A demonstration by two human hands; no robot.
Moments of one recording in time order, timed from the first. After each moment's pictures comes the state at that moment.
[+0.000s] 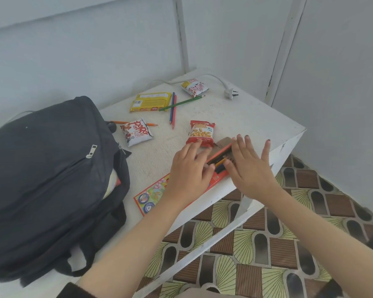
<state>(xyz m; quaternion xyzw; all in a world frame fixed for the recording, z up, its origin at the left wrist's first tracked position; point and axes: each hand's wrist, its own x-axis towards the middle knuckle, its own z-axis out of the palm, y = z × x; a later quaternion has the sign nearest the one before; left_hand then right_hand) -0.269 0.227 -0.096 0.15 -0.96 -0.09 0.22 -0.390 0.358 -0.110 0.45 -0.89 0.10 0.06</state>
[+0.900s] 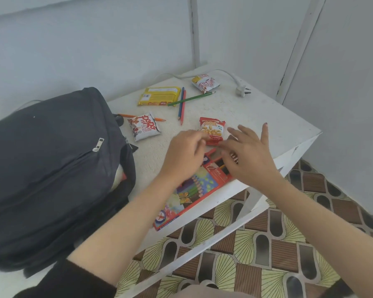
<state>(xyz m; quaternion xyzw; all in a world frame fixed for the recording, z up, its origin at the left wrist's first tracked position) -0.279 0.191 -0.070 0.17 -0.92 -0.23 0.26 -0.388 0.326 -0.081 0.51 -0.82 0.22 0.13</state>
